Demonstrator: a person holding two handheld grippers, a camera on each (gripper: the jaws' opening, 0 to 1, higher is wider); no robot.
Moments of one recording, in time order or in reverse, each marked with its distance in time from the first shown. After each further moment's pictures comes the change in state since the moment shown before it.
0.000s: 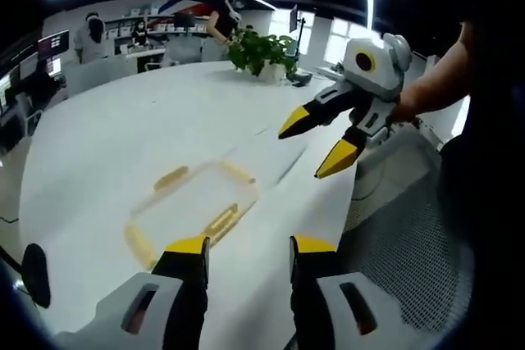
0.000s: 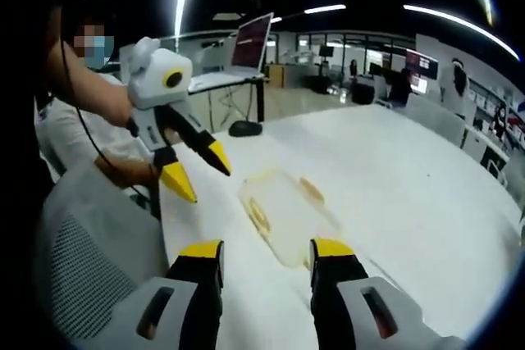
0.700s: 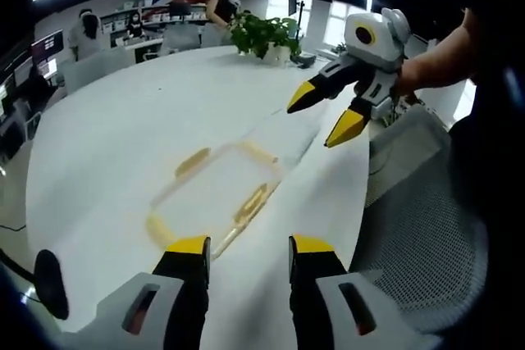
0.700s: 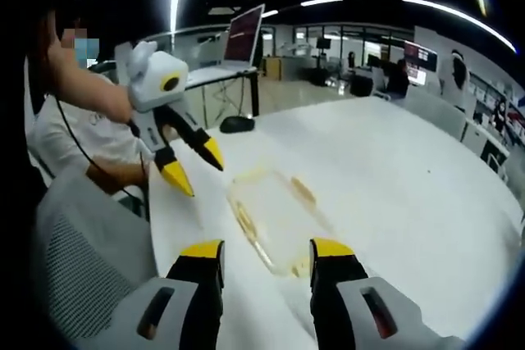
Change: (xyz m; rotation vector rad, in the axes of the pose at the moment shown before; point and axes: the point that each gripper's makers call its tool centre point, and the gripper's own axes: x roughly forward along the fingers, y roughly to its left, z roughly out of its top) left arm 0.000 0.036 -0.015 0.045 0.088 0.013; right arm 0.014 -0.021 0.004 0.013 0.044 0.000
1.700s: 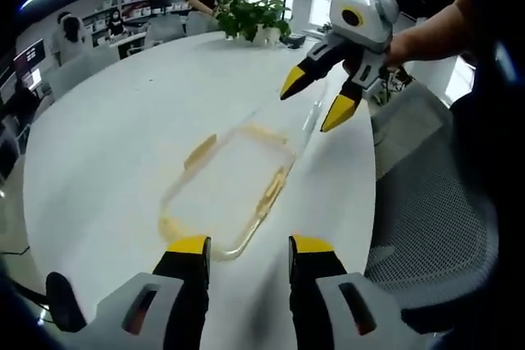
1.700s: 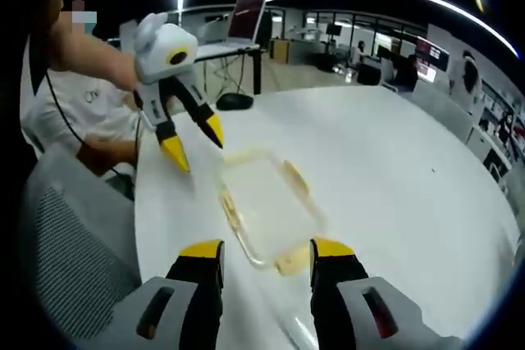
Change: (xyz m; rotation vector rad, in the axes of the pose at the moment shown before) left arm 0.011 0.022 -0.009 0.089 0.088 -0.042; right arm 0.017 -0.019 -0.015 -0.058 0.102 0.010
